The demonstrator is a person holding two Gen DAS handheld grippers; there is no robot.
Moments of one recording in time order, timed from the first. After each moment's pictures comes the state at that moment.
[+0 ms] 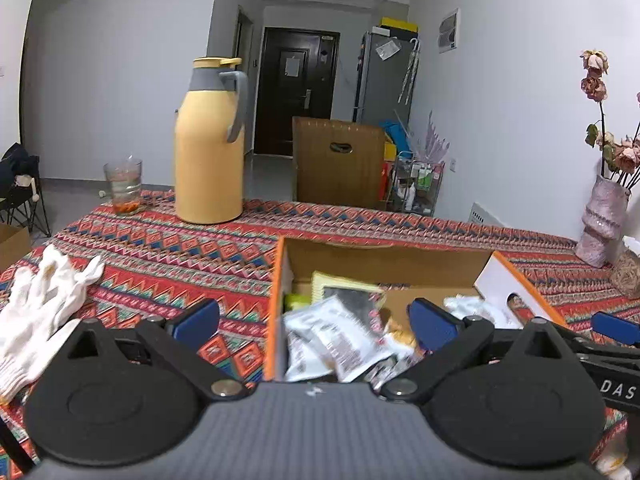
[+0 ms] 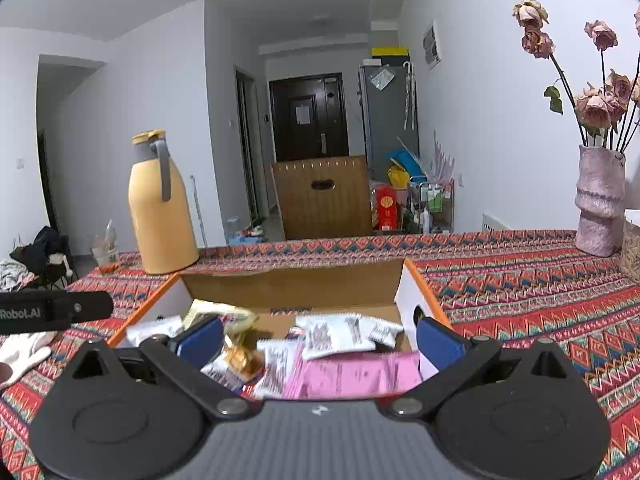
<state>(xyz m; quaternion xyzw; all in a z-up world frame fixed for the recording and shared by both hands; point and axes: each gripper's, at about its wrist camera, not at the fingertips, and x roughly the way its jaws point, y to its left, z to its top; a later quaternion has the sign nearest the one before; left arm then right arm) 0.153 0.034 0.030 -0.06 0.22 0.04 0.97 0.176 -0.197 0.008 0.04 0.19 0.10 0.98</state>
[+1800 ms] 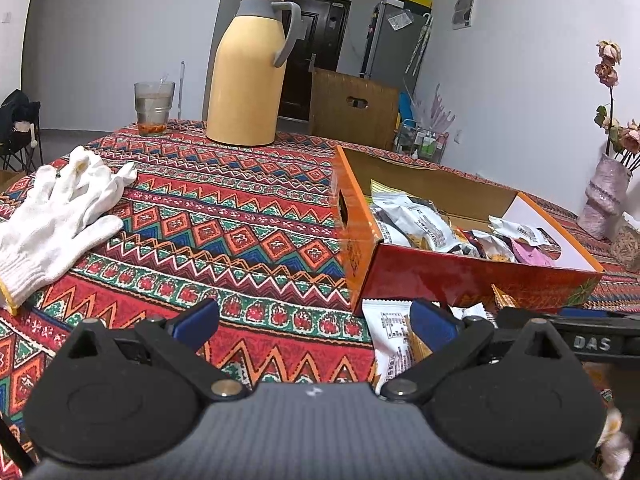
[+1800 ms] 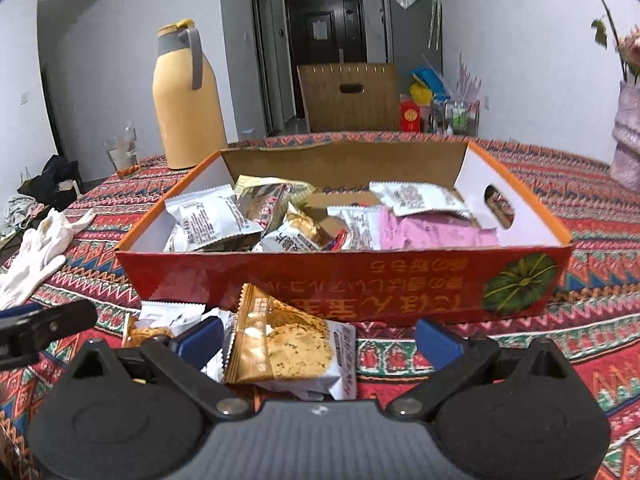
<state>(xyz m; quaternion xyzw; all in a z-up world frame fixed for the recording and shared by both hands) 0.111 0.102 -0.042 -0.10 0.27 0.02 0.96 0.176 -0.130 -0.048 0.03 0.33 0.12 0.94</state>
